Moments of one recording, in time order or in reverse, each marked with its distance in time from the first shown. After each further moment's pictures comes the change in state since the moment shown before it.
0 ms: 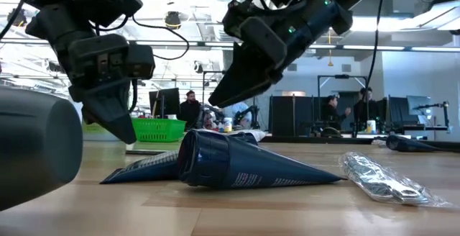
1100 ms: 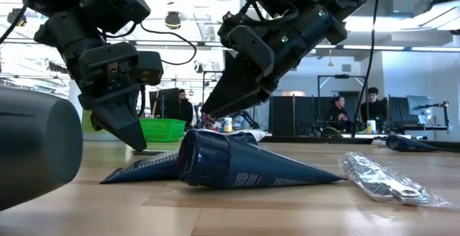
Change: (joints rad) left arm 0.008 0.119 0.009 0.048 0.025 0.013; right arm -0.010 0.047 0.000 0.055 -0.022 0.100
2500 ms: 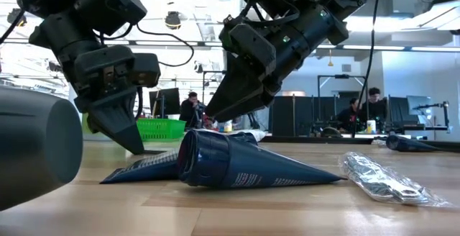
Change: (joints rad) left arm -0.010 -0.018 -0.005 0.039 -0.025 -0.009; right arm 0.002 0.000 0.000 -0.029 -0.034 0.073
